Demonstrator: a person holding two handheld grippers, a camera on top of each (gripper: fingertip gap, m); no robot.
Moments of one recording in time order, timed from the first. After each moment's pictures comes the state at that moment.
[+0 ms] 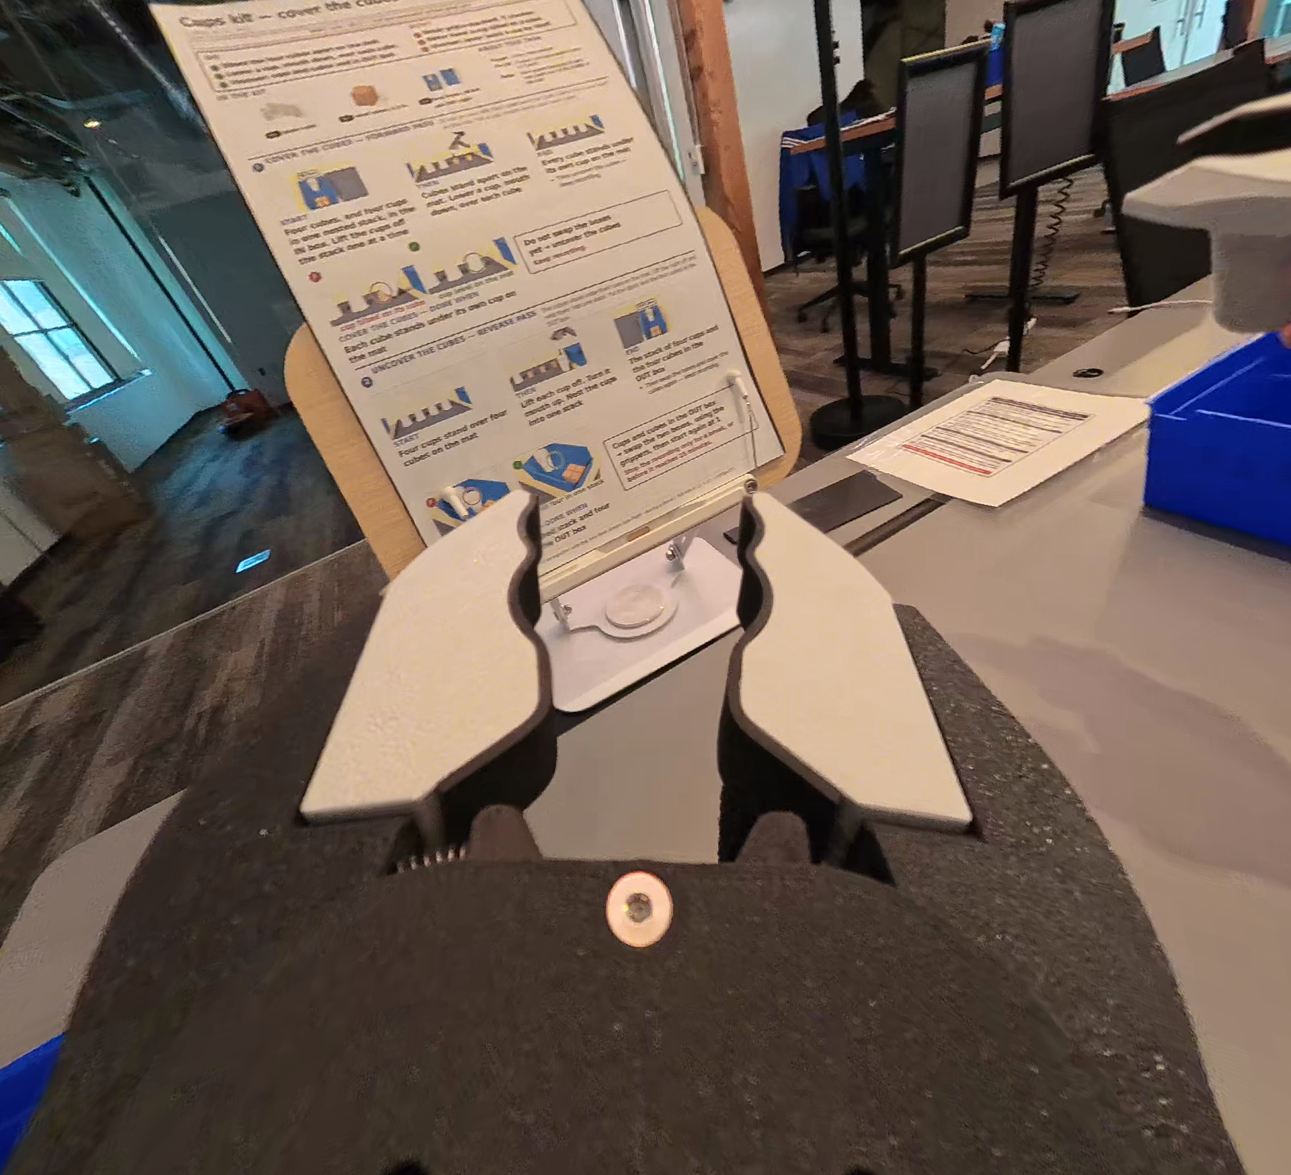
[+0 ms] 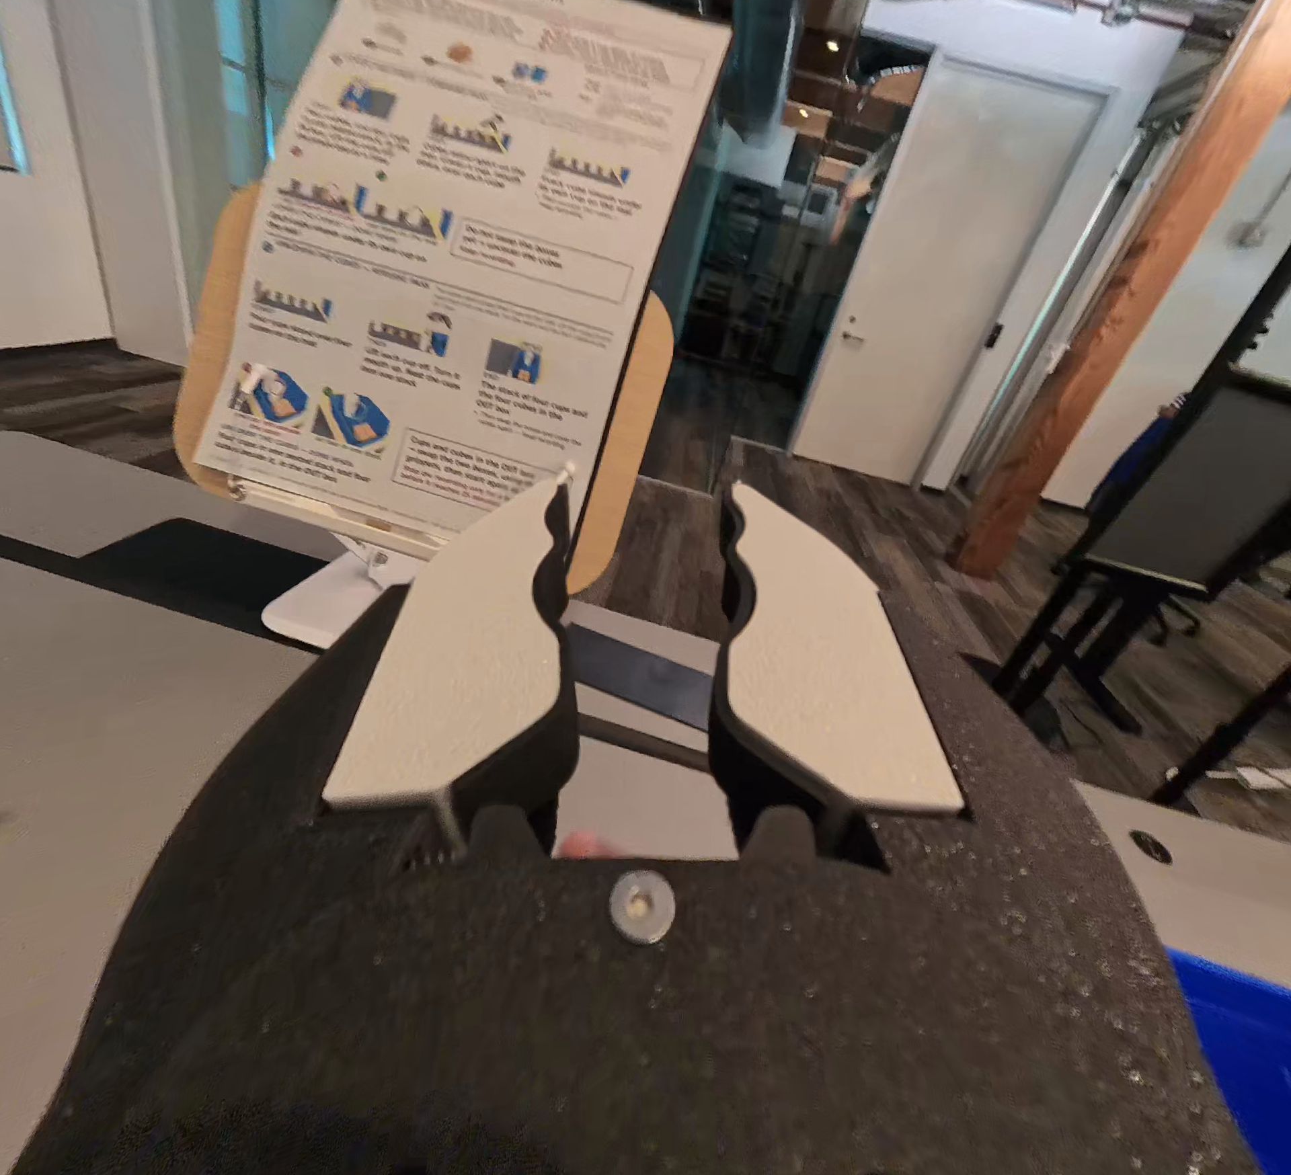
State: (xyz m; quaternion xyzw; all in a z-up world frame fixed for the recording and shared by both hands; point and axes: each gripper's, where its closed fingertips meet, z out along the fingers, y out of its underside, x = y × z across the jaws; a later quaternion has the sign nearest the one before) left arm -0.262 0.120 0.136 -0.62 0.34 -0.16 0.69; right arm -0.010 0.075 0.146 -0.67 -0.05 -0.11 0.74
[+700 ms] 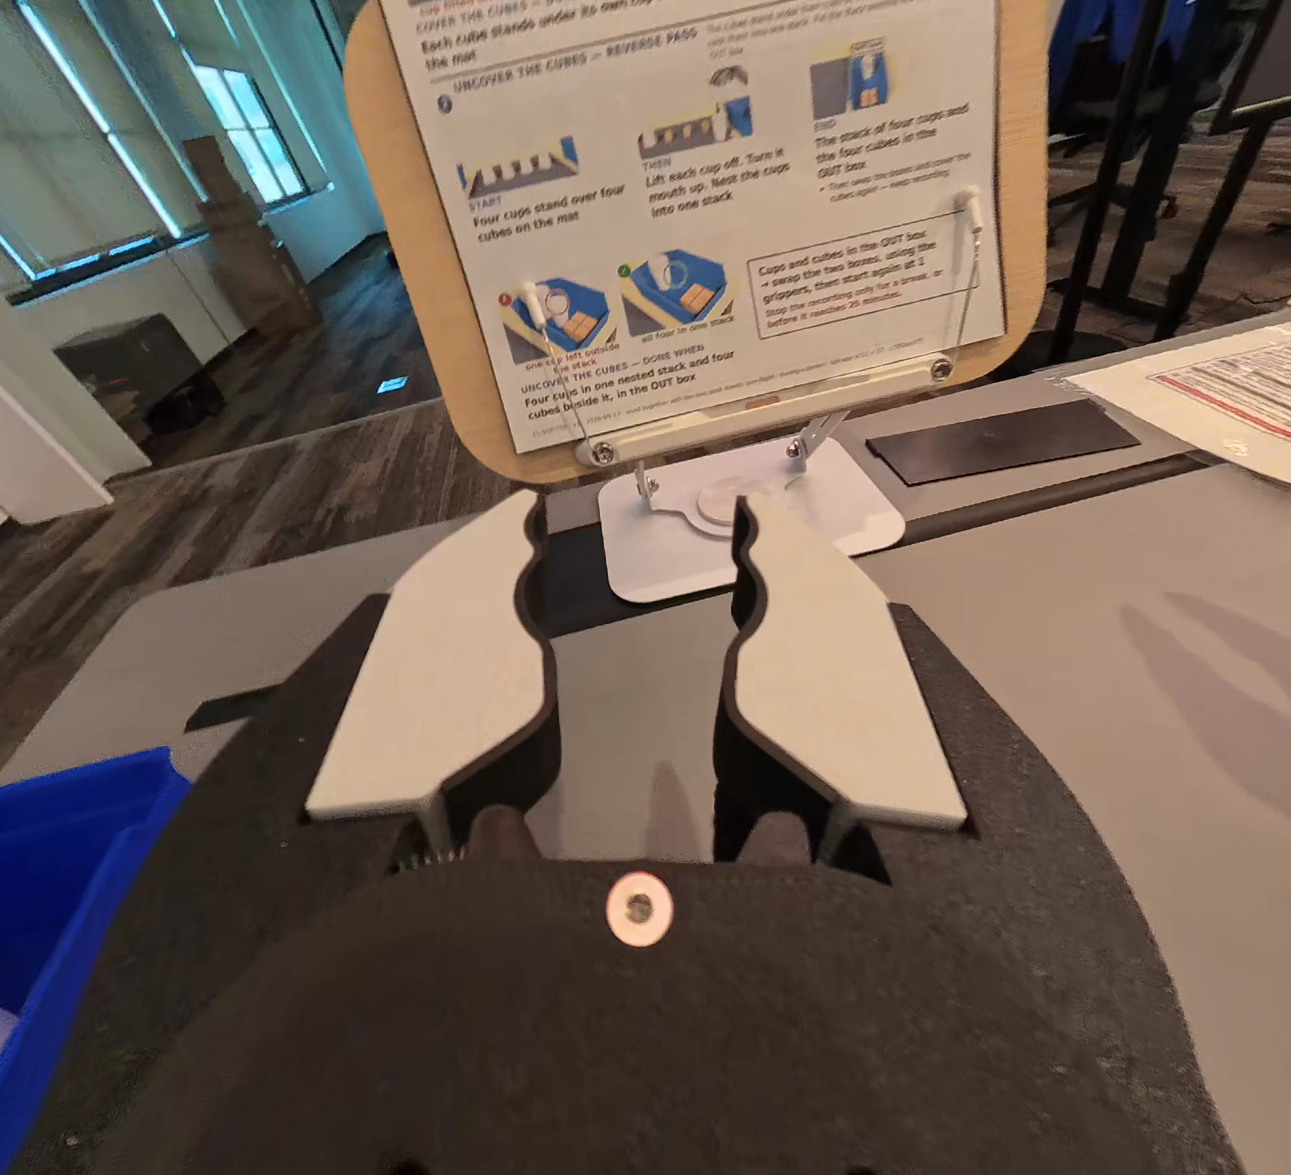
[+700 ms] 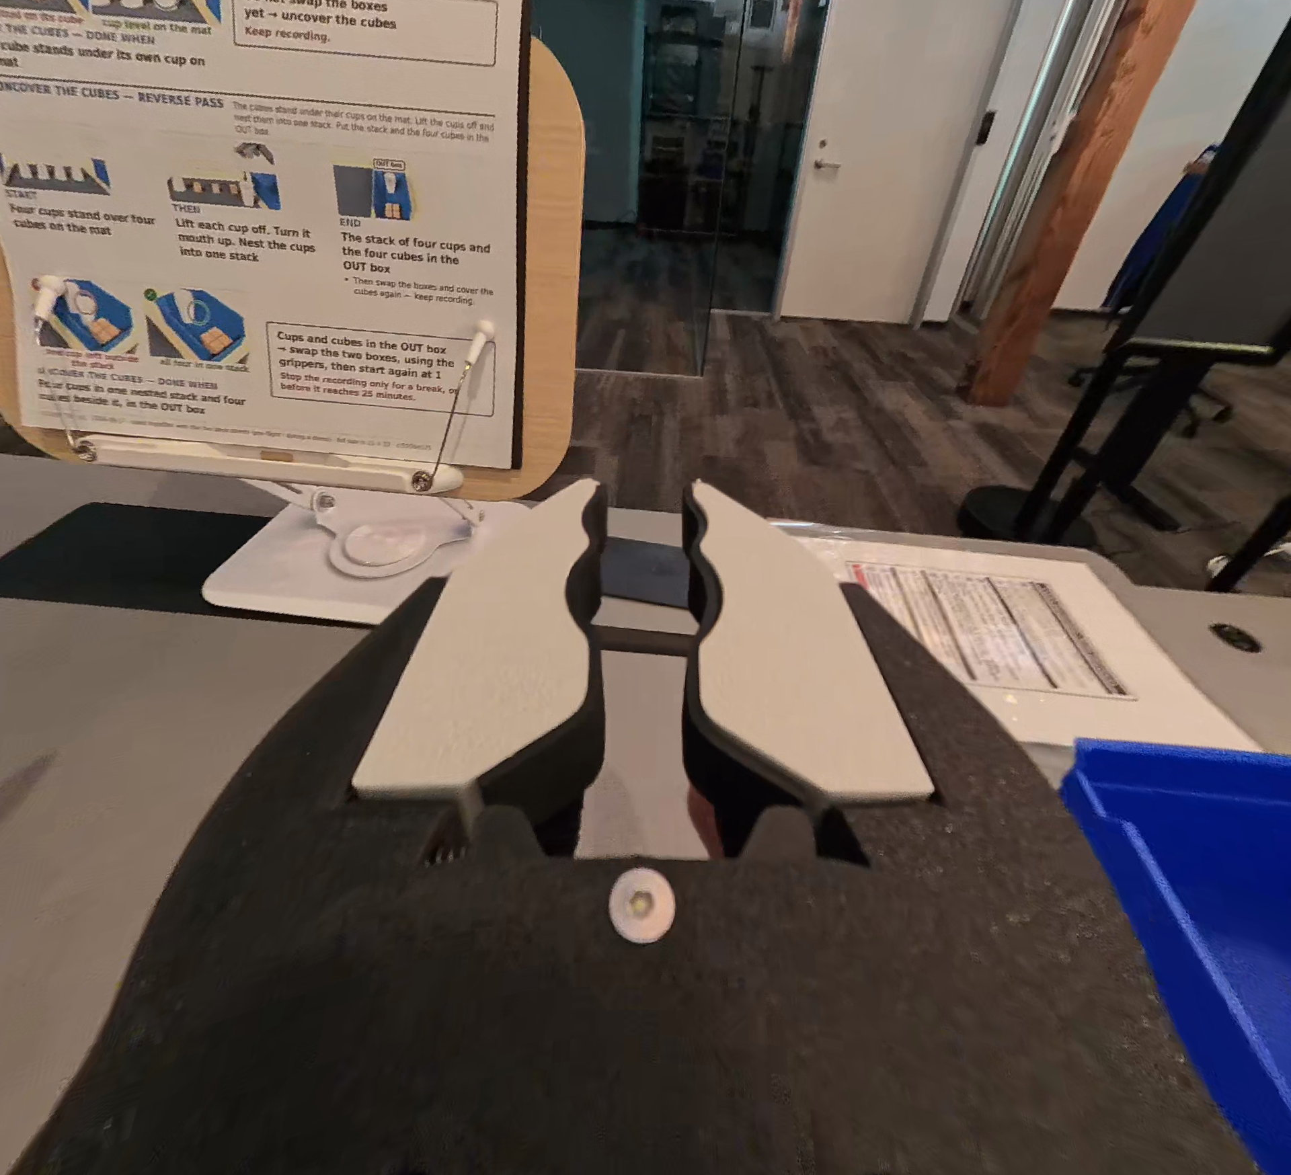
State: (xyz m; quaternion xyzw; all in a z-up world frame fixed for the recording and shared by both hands) left arm -0.271 0.185 0.052 -0.71 0.22 -0.08 0.67; right arm 0.024 0.112 0.070 -0.72 0.05 -0.08 0.68
